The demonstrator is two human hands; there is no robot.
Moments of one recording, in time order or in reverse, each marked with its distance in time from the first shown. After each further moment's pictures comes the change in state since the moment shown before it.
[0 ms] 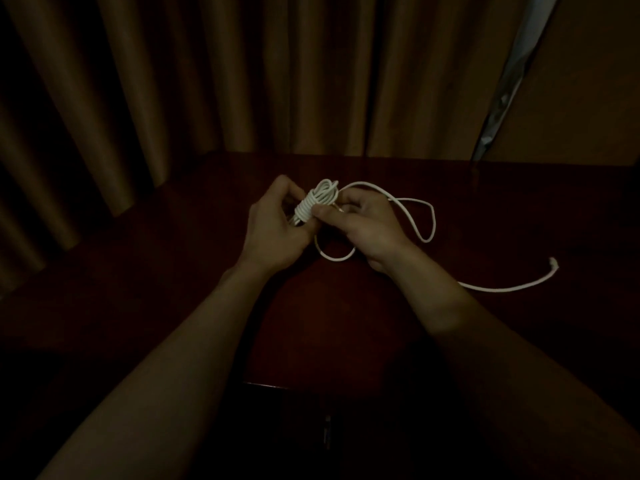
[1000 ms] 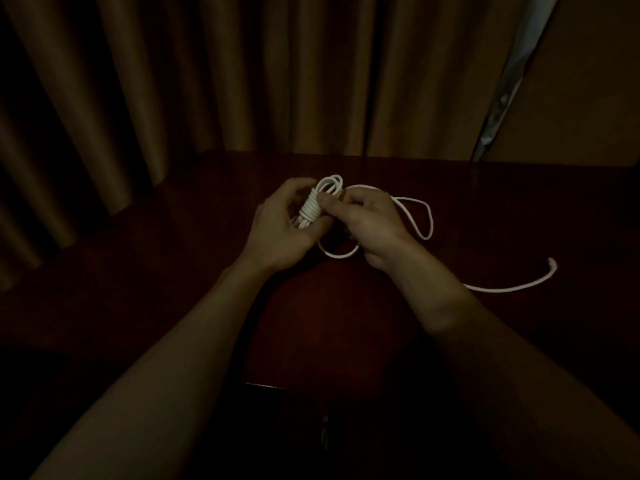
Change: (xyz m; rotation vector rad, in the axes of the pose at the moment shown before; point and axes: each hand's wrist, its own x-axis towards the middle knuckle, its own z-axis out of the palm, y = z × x) left_hand 0.002 0.000 0.000 -0.065 -0.129 0.018; right_hand 0.002 -0.005 0.003 0.005 0.039 0.091
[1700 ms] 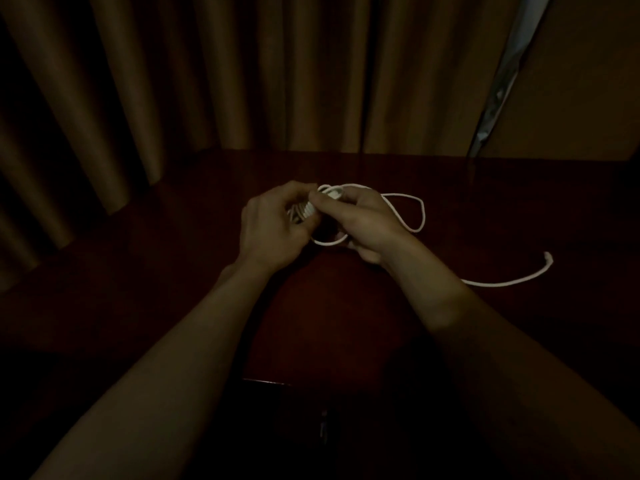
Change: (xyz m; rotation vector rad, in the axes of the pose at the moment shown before) left_hand -0.003 0.001 0.001 0.205 0.117 0.097; right_hand -0.006 -0.006 0.001 0.157 -0.078 0.121
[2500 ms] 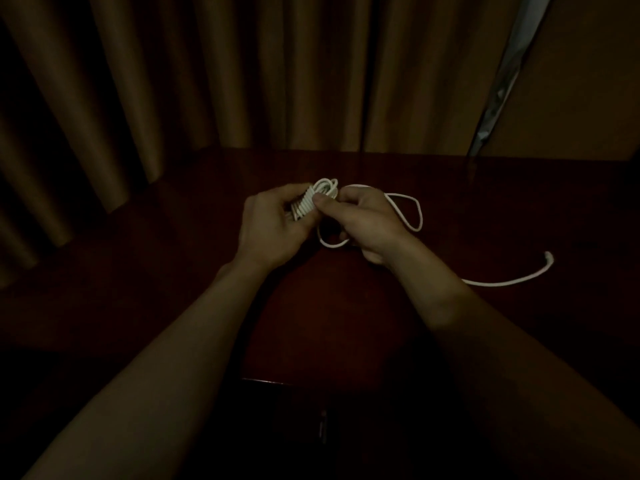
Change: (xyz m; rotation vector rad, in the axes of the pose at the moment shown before) left_hand 0.001 0.002 -0.002 -0.096 -0.020 -0.035; right_hand 0.007 0.006 -0.009 -0.212 0.054 -0.095
